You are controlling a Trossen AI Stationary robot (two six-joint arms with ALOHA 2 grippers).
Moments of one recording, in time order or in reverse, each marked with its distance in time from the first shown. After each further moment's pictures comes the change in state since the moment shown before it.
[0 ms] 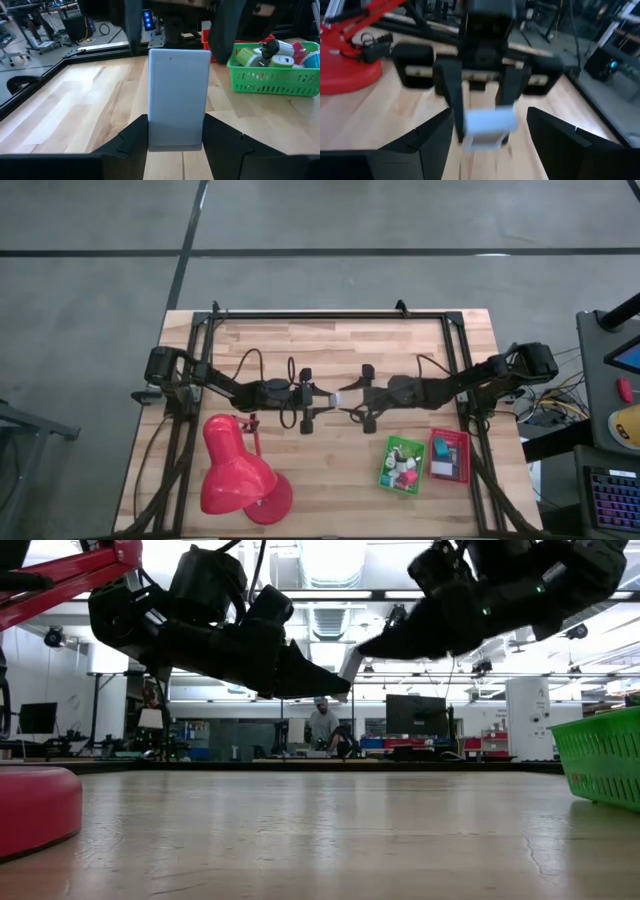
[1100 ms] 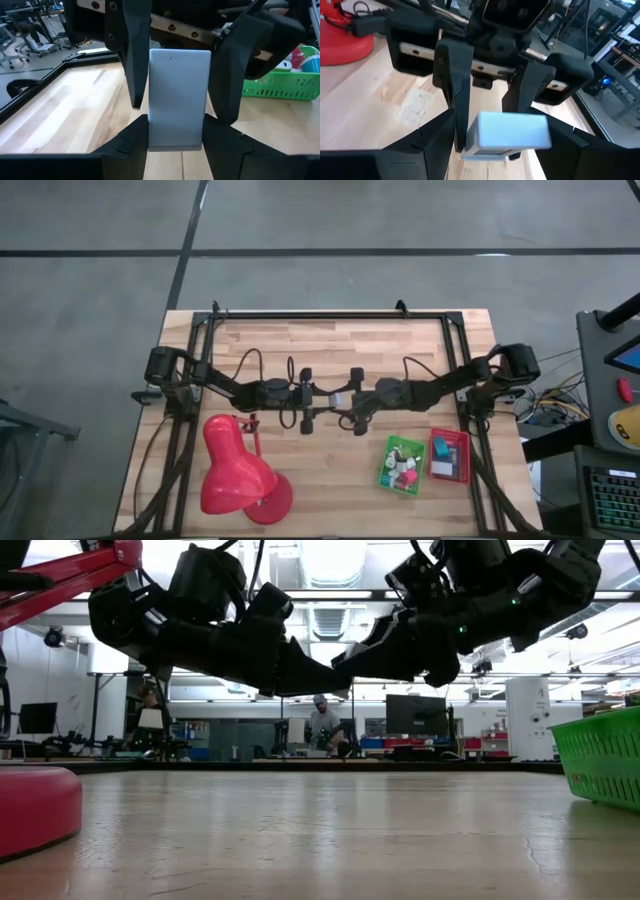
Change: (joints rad) left arm 0.000 0.000 0.000 0.014 0.006 0.000; right arm 0.000 0.143 0.082 0.043 -0.002 -0.169
